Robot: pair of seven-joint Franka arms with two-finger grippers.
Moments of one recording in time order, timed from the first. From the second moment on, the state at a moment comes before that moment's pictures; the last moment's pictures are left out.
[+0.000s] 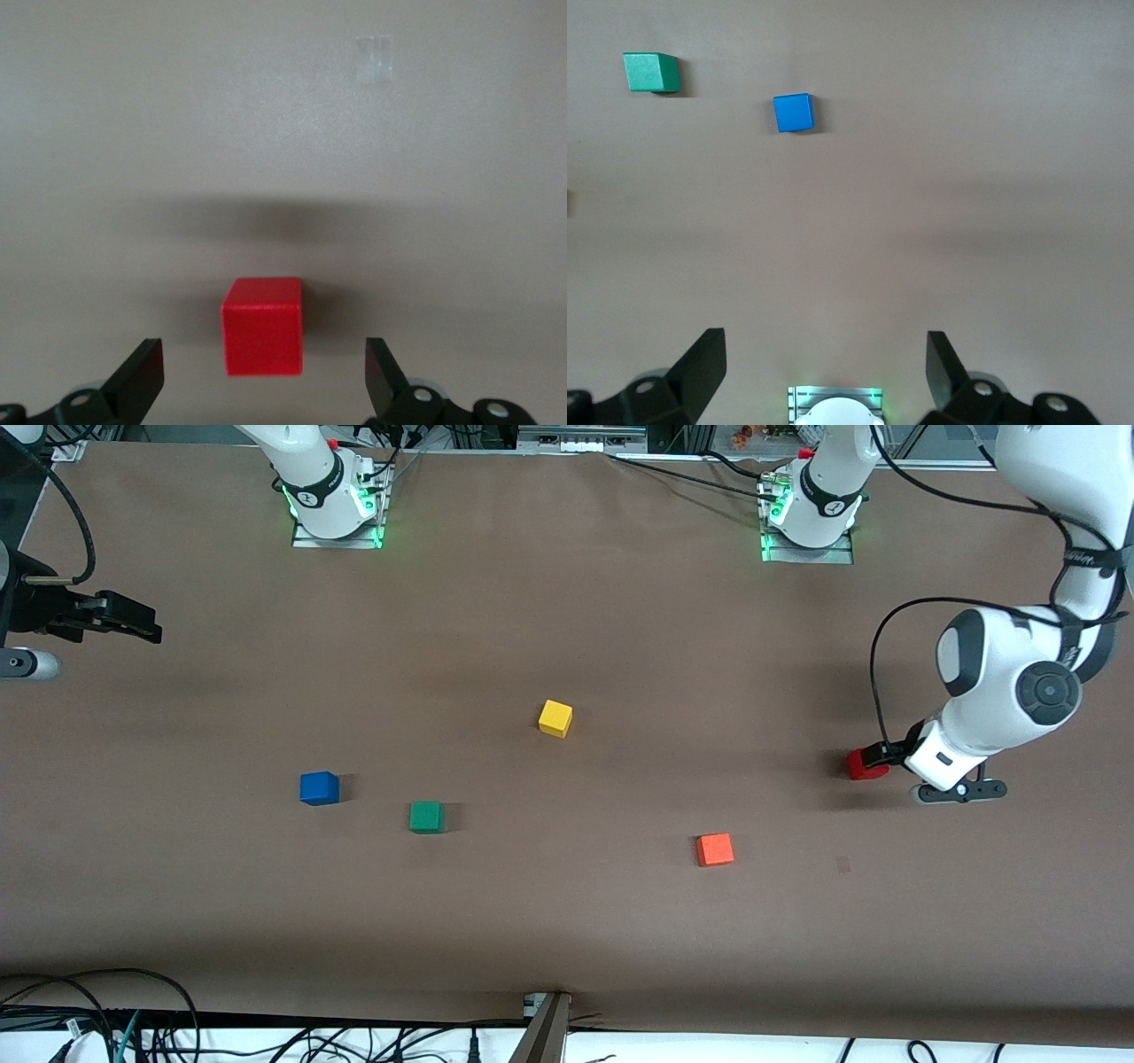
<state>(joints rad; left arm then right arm) 0.06 0.38 -0.01 -2.01 0.05 2.34 -0.08 0.11 0.13 -0.11 -1.44 0.00 1.39 -0.01</state>
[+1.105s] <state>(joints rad) 0.08 0.47 -0.01 -2.14 0.06 2.57 -0.03 0.11 0.17 -0.11 -1.44 0.00 1.39 -0.01</state>
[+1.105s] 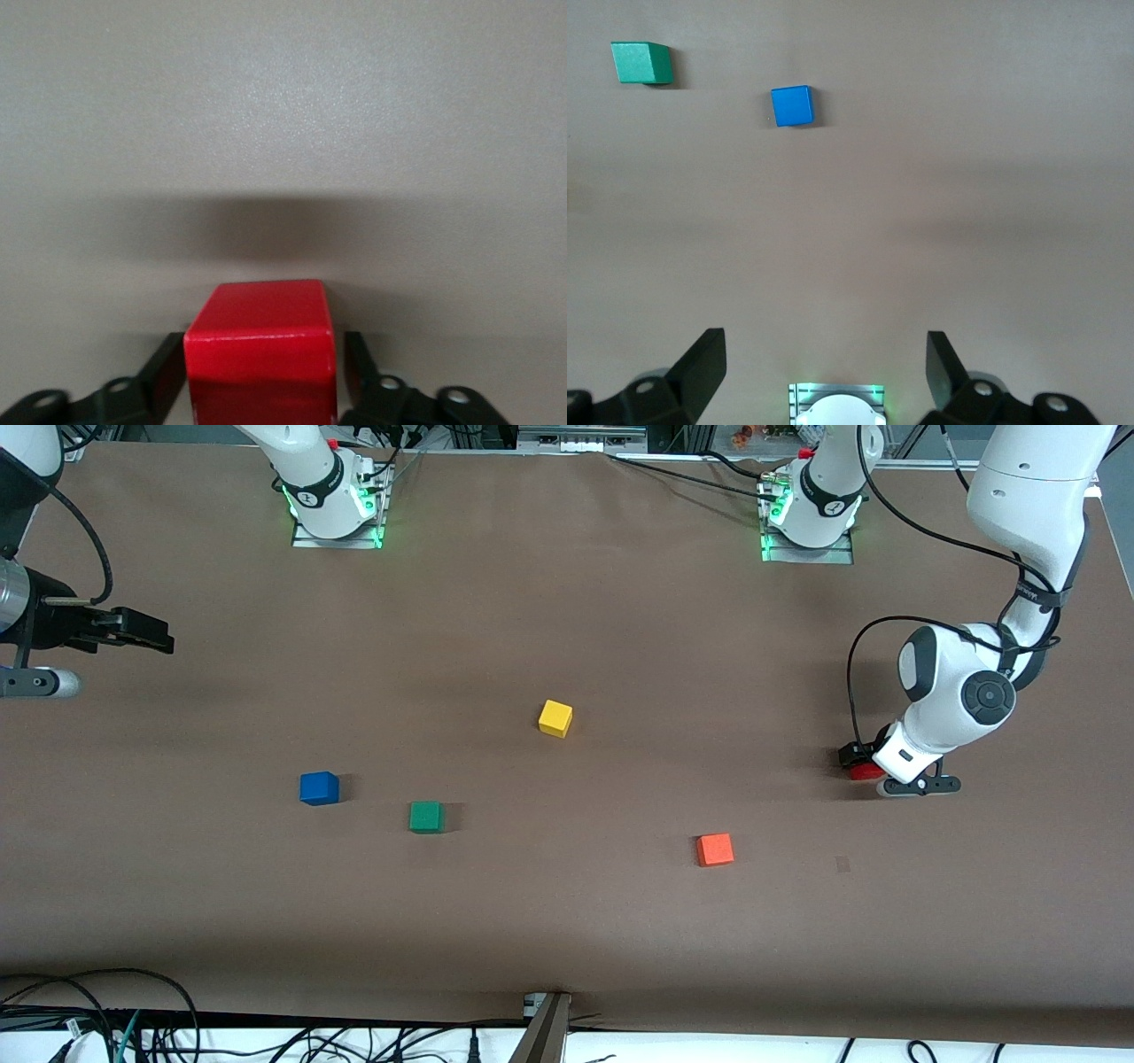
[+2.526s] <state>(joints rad) 0.08 0.33 -0.14 -1.83 -0.28 2.14 0.65 0.09 0.35 -0.11 -1.44 0.56 1.39 -0.01</state>
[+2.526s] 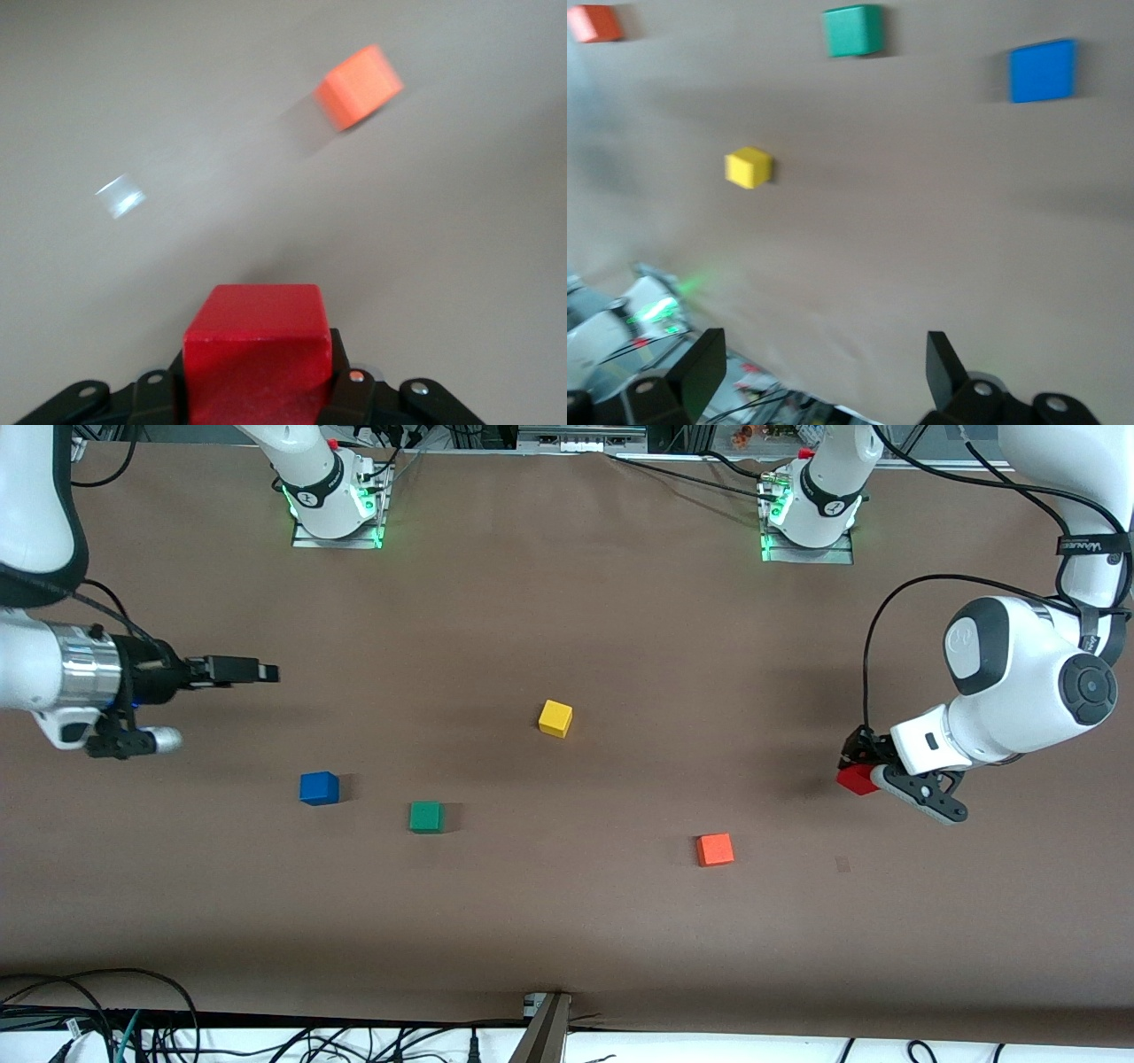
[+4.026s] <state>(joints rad) -0.19 0.52 -0.40 -1.76 -1.57 2.36 1.73 0.33 0.60 -0.09 -1.63 1.51 1.73 -0.30</state>
